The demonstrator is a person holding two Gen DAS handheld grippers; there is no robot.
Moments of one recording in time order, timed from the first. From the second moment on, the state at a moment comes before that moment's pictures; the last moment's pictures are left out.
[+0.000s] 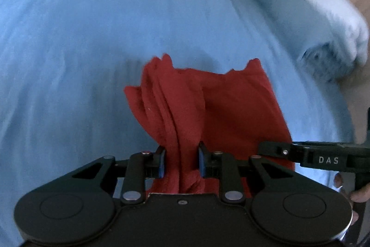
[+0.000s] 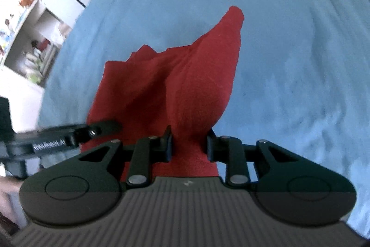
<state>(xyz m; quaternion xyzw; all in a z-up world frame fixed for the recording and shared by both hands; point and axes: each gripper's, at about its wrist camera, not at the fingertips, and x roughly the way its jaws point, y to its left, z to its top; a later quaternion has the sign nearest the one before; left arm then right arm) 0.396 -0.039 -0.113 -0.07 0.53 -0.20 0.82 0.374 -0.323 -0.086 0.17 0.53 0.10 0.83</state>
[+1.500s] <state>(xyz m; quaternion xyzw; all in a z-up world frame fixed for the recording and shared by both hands) 0.191 -0.026 -0.014 0.10 0.34 -0.06 0.93 0.180 -0.296 0.005 0.02 0.35 -0.06 0.94</state>
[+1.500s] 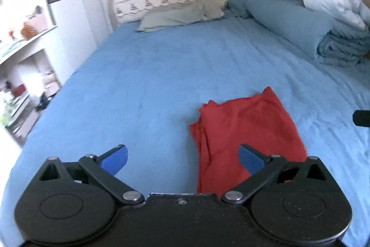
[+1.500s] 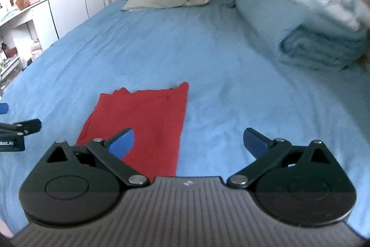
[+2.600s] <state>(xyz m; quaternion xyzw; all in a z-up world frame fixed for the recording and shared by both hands) 0.015 0.010 0.025 0.05 0.33 -0.04 0.94 -0.023 -0.234 0.038 0.04 0.39 -0.10 0.92</state>
